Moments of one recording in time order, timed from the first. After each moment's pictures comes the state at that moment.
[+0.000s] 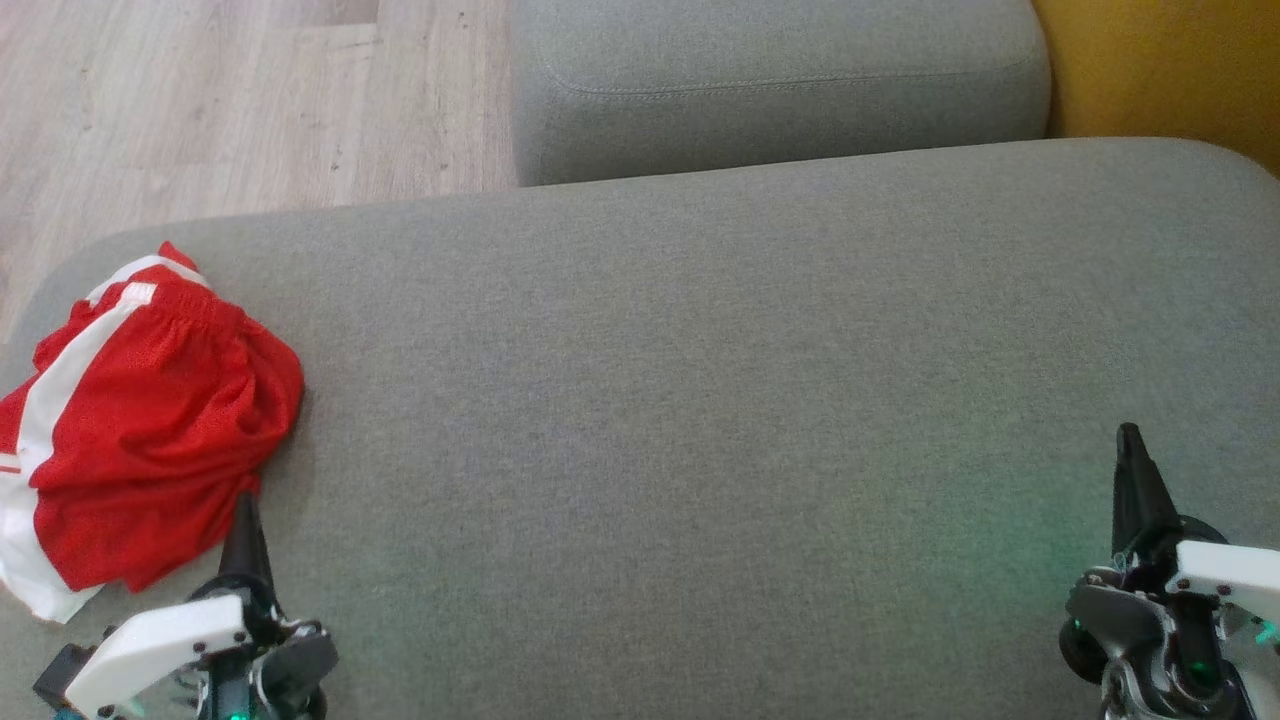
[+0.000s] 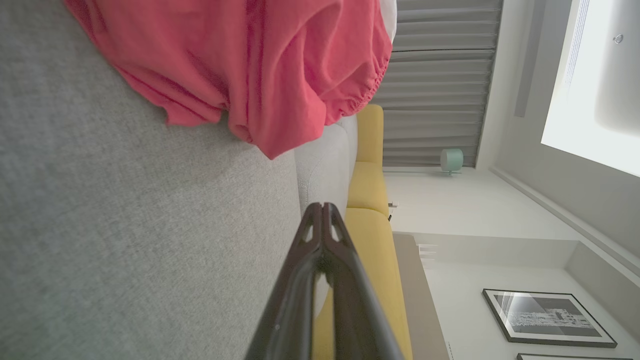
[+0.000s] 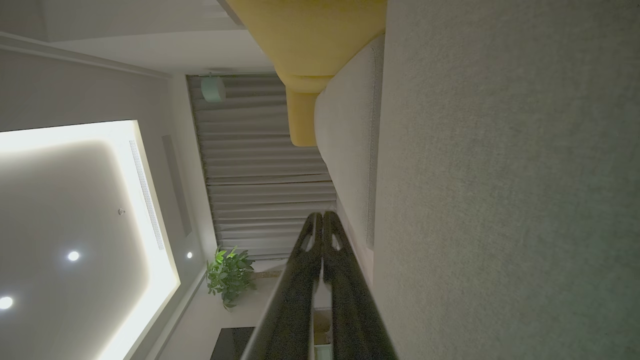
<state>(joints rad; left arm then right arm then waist) -0.06 0.05 0.08 0.28 -1.60 -0.12 0.11 -0.06 -0.05 -0.13 0.28 1.61 0.12 0.11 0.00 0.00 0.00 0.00</state>
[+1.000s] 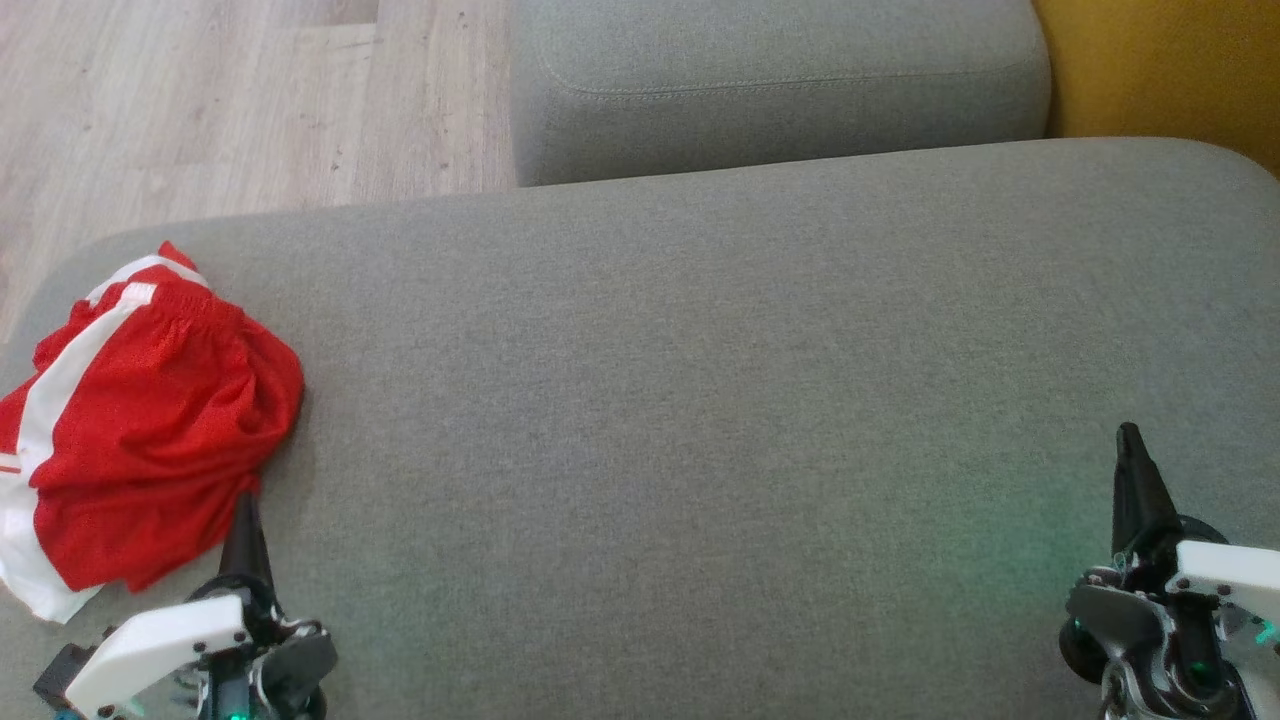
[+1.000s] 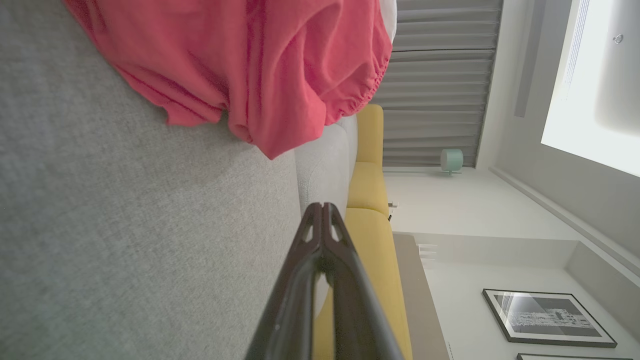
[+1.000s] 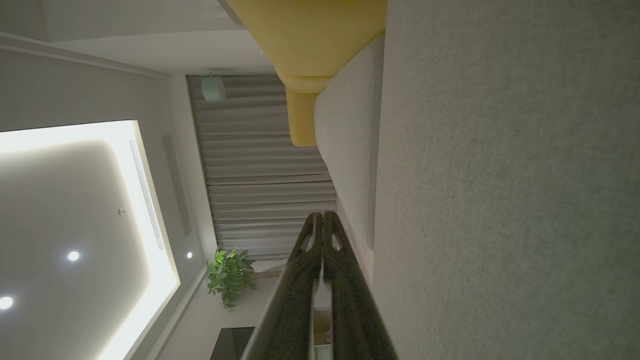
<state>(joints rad) -0.06 0.05 0.08 0.28 -1.60 -0.12 0.11 -0.06 -0.05 -0.13 0.28 1.61 0.12 0.11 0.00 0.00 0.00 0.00</state>
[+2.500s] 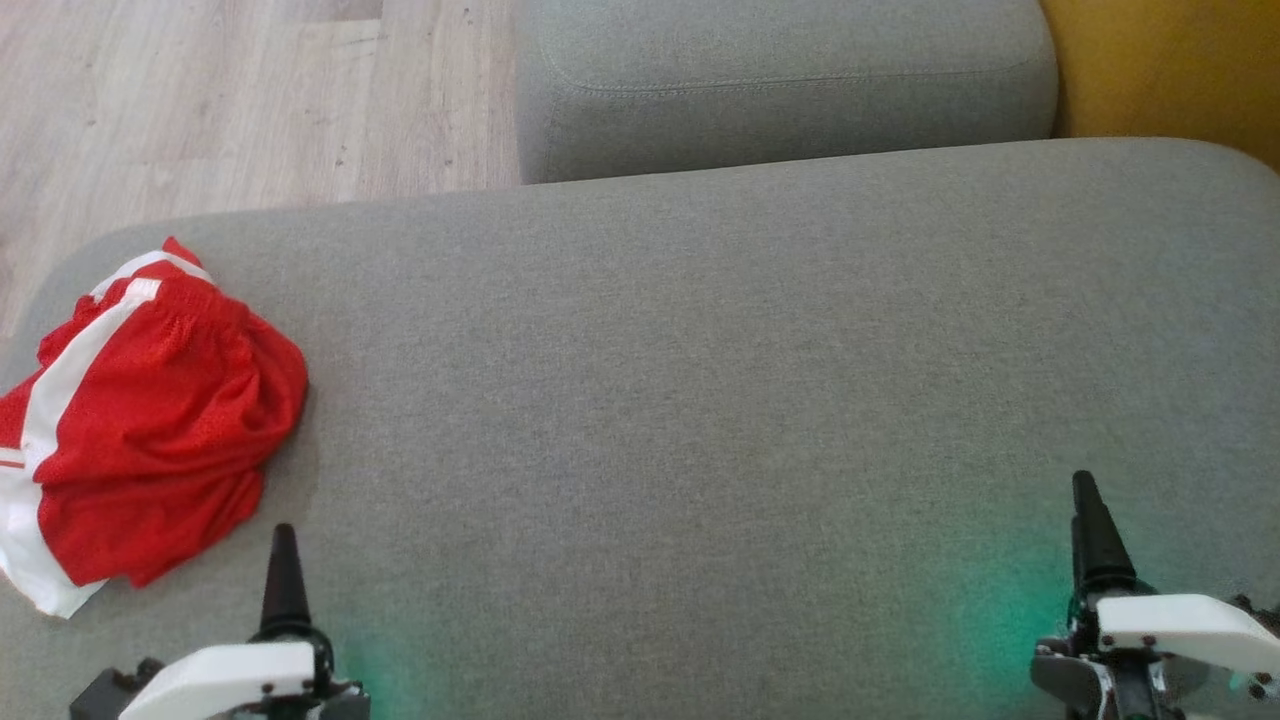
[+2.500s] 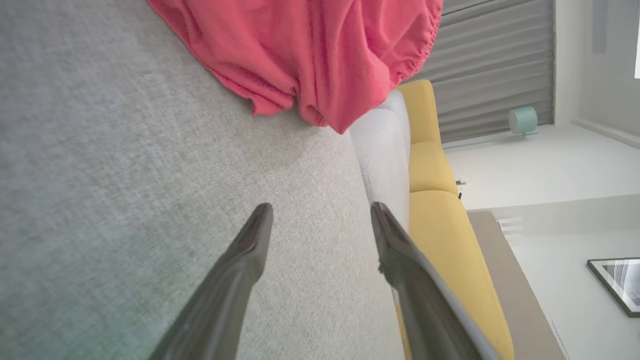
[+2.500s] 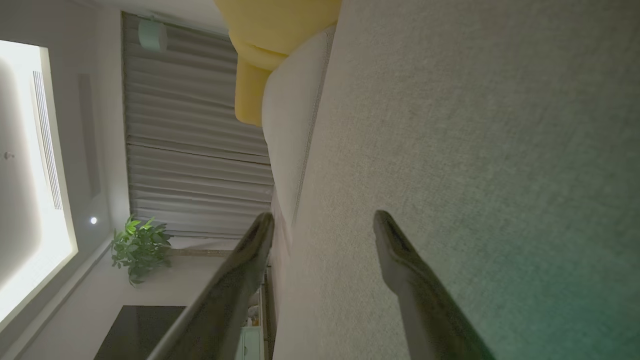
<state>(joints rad) 0.01 0.04 0.01 0.32 -1.36 -0.10 0.04 0.01 -0.04 -0.07 0.35 1.36 0.12 0.04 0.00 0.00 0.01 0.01</state>
